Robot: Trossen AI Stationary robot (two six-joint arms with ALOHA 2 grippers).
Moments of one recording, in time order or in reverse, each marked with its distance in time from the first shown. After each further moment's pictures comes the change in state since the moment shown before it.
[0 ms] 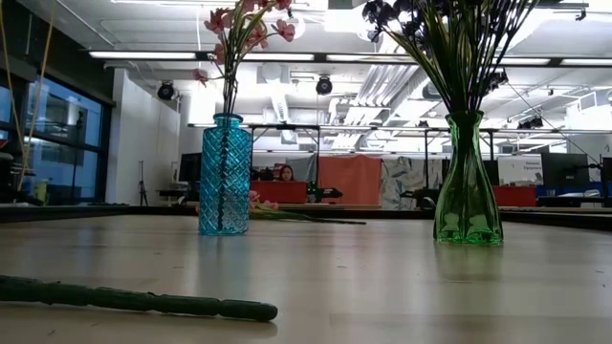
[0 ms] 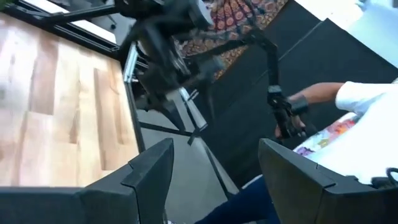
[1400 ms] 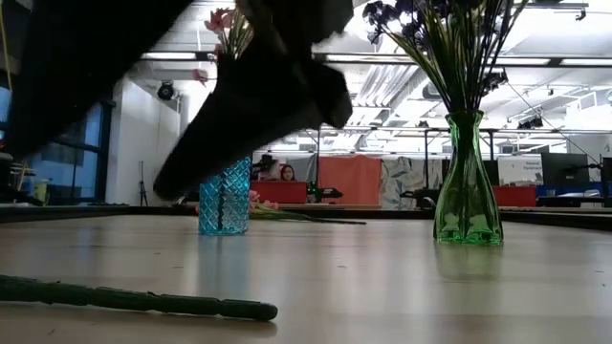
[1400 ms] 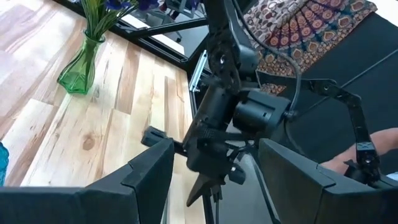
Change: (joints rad) left arm 0.000 0.001 0.000 -0.118 -0.244 -0.007; right arm -0.139 0.435 0.678 -0.958 0.249 -0.739
